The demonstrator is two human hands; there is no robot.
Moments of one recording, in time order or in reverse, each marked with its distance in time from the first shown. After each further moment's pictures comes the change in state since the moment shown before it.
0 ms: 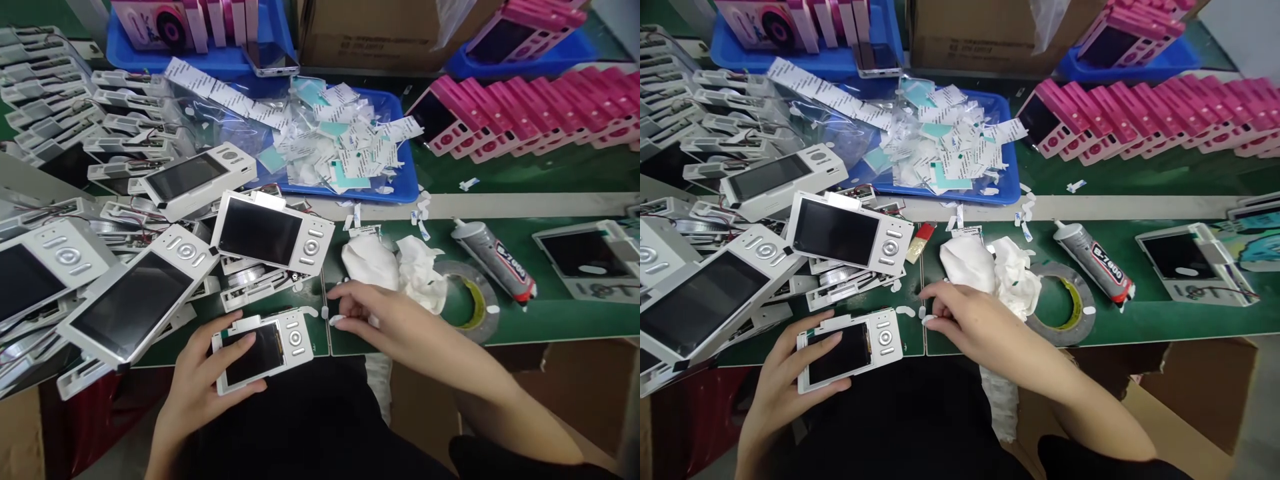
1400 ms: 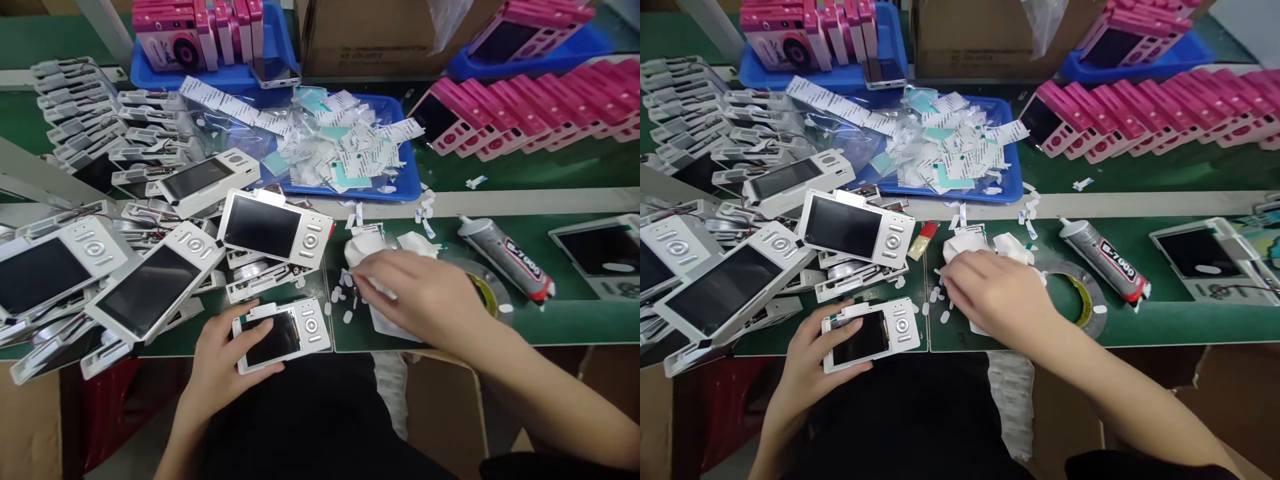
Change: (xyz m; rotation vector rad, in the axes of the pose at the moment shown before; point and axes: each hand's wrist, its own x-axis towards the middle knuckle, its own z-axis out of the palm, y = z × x) left_hand 0.016 0.013 0.013 0.136 0.060 0.055; right_hand 0.011 0.017 -0.010 -0.656 0.533 -0.445
